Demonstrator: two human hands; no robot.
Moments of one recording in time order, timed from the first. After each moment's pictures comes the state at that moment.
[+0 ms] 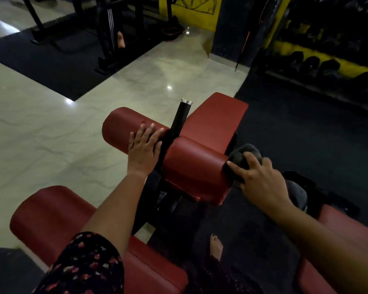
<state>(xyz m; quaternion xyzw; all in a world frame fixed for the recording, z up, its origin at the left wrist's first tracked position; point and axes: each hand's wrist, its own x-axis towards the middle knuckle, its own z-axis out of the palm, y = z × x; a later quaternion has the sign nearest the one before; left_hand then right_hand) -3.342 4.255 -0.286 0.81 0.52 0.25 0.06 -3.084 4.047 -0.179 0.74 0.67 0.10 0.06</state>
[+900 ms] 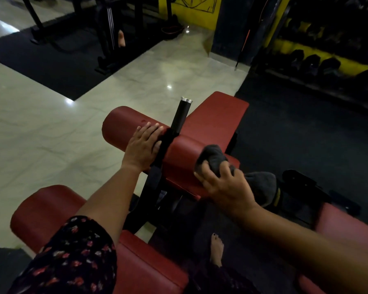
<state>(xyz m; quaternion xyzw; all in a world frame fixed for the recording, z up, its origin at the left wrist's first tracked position) -3.356 4.267 -0.274 0.88 0.43 0.20 0.04 -3.140 4.061 -0.222 0.56 0.76 0.33 0.05</state>
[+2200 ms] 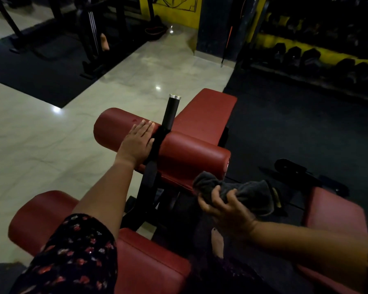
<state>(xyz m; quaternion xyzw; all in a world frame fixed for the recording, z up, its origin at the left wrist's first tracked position) -3.353 4.273 -0.260 0.90 0.40 0.13 0.06 -3.141 3.991 -0.249 0.45 0.80 0.36 0.16</state>
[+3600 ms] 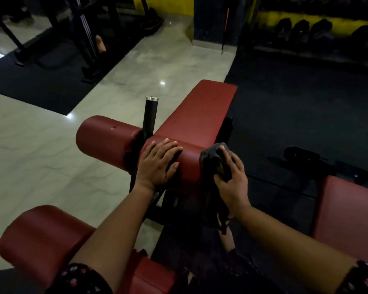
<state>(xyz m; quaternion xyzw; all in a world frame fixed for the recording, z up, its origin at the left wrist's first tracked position) -3.269 4.196 -0.281 0.92 0.28 0.29 -0.03 -3.094 4.032 -0.245 0.73 0.39 -0.23 -0.51</state>
